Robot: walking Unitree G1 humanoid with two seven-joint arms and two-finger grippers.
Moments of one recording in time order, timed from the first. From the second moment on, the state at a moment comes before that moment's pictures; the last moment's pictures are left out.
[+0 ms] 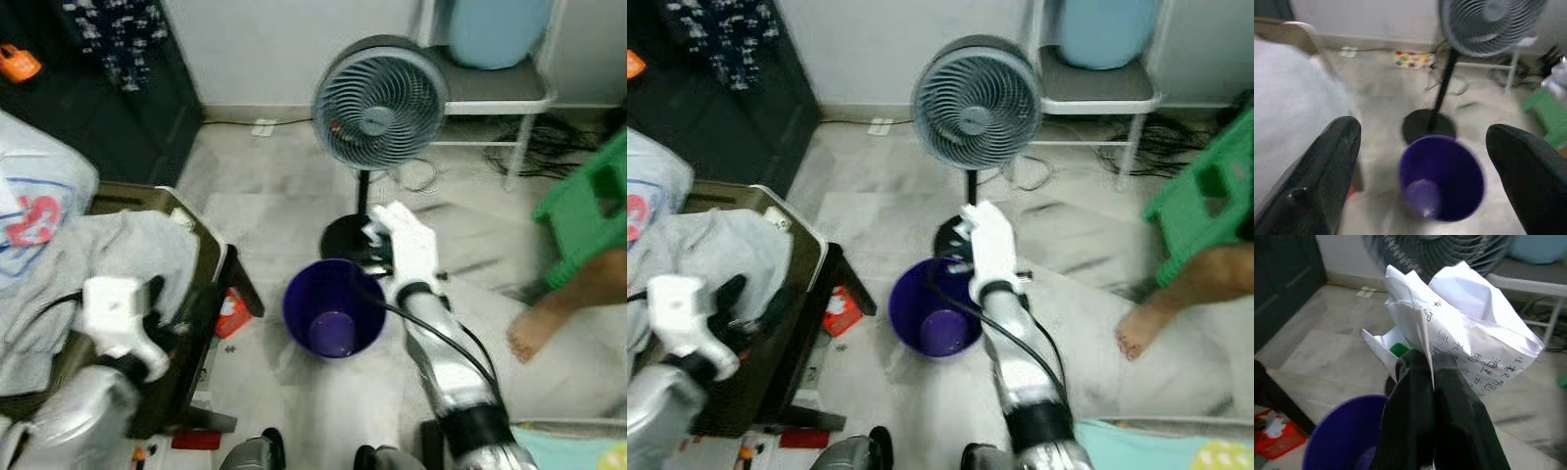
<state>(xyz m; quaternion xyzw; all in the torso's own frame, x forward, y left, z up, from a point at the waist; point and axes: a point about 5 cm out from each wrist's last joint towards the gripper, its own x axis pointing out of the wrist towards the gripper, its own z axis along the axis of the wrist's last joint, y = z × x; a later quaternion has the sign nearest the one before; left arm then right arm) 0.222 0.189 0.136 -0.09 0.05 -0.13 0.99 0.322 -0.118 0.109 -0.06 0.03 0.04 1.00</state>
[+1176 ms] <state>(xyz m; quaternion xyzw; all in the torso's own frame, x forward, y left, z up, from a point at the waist) 0.250 0.149 0.137 -0.14 0.00 -0.15 0.98 0.292 -0.132 0.138 -0.08 -0.01 0.07 0.99</state>
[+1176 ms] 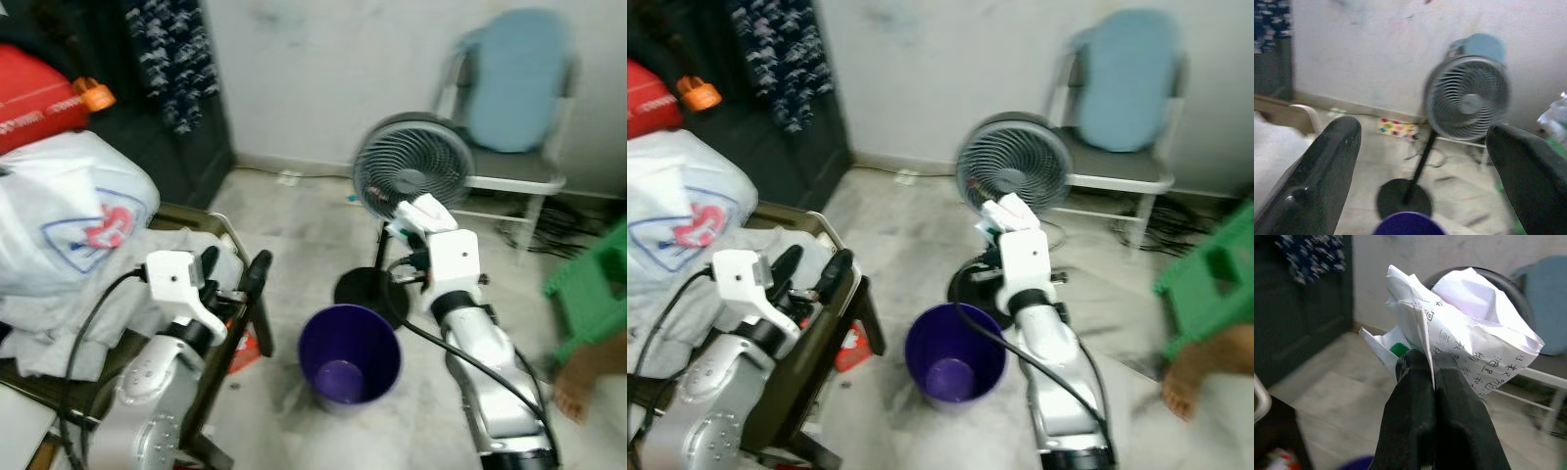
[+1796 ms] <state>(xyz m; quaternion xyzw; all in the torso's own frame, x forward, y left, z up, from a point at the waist) 0.248 0.146 0.133 -0.12 0.01 -0.17 0.98 0.297 -0.134 0.121 -0.08 0.03 0.06 0.99</state>
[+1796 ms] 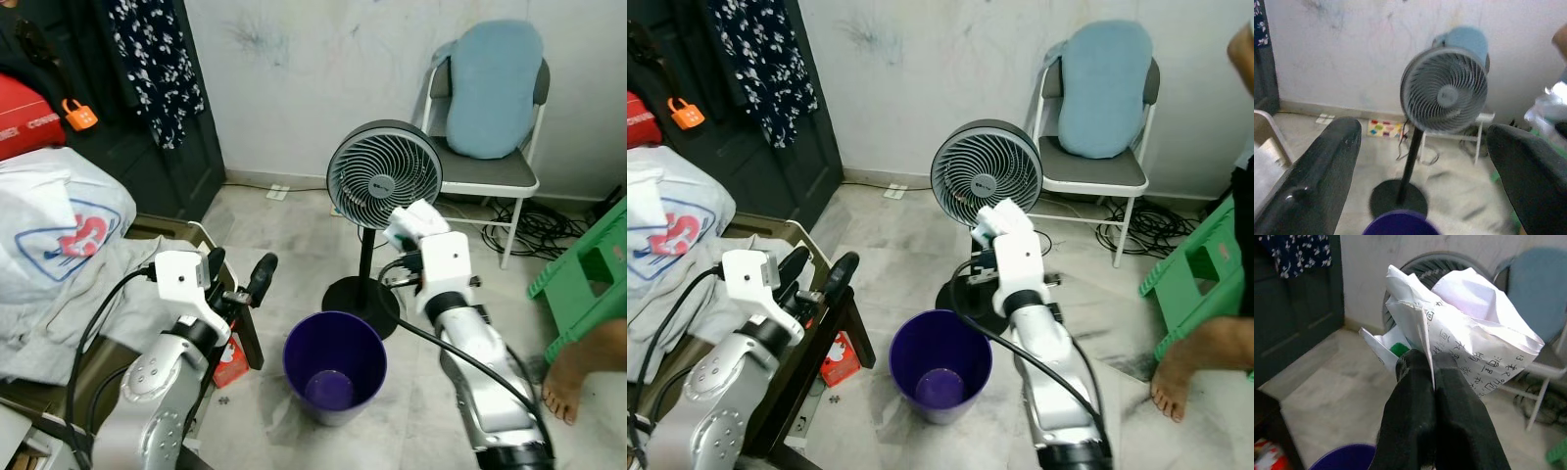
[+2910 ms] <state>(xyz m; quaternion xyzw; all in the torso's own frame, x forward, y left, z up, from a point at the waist) 0.154 0.231 0.125 -0.02 0.18 -0.29 0.94 0.358 -0.111 0.075 -0.19 0.16 0.02 0.97</state>
